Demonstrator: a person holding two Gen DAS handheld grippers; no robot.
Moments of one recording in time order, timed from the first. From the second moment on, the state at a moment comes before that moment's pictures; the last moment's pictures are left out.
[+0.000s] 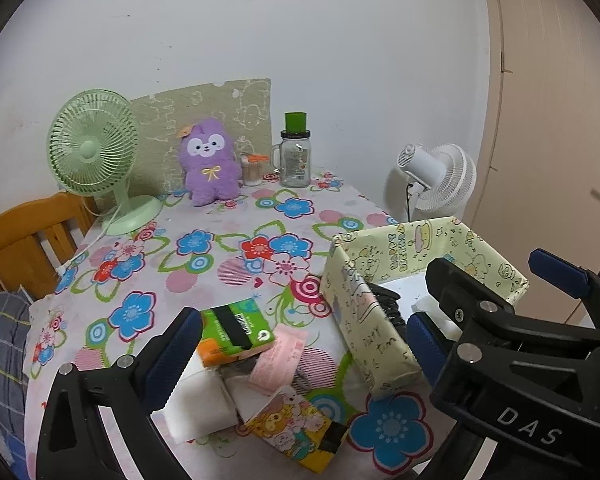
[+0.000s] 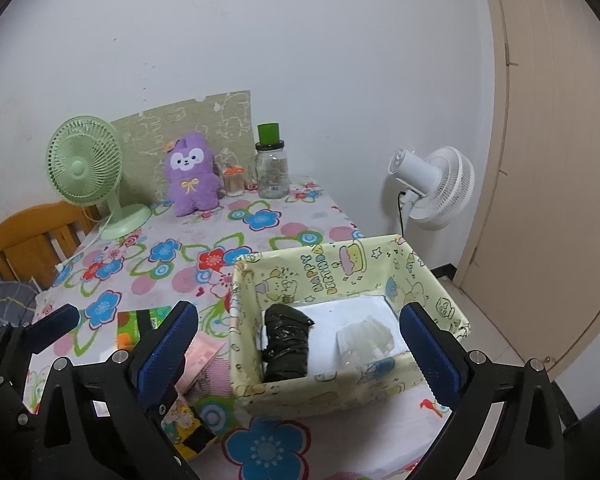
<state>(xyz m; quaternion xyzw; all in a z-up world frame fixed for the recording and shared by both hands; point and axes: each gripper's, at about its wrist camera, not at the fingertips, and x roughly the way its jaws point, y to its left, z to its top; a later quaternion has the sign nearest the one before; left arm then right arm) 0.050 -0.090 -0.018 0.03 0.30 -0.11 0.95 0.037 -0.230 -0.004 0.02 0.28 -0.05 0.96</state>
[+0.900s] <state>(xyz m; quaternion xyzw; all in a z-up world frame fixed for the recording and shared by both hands) 0.023 -0.040 -0.043 0.02 0.30 -0.07 0.95 0.010 -0.177 -0.025 -0.01 0.28 0.00 0.96</state>
